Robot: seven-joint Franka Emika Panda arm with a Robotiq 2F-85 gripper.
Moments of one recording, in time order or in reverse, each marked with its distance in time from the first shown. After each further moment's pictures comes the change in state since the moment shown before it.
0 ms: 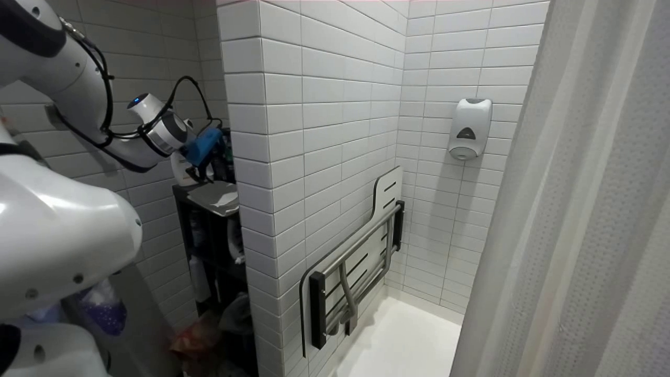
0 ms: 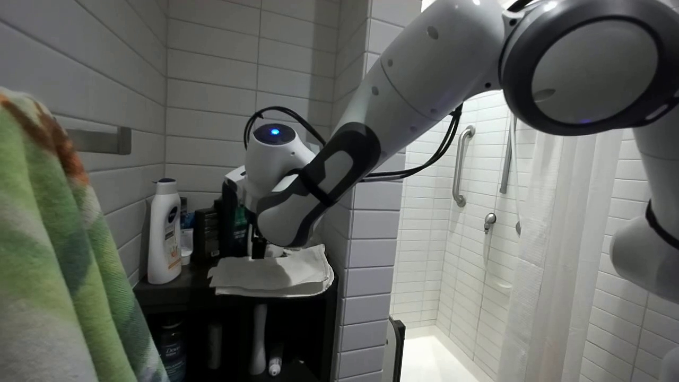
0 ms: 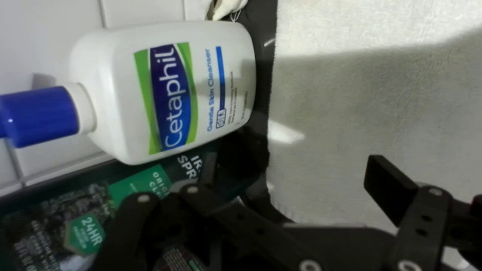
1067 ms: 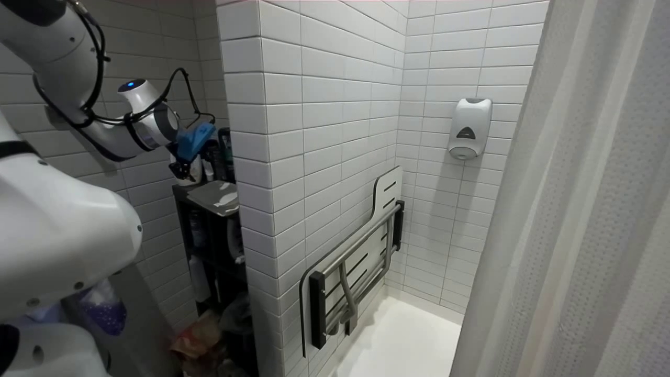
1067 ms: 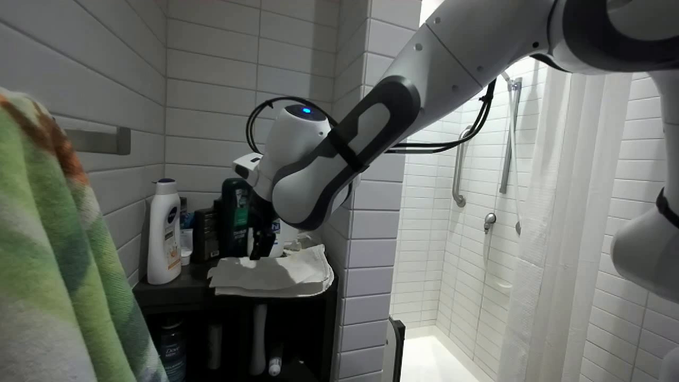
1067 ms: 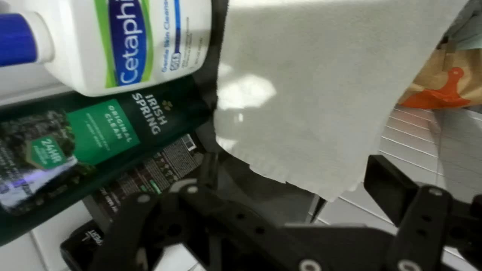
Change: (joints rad) arm -0.018 0.235 0.119 -0.181 0.073 0.064 -0.264
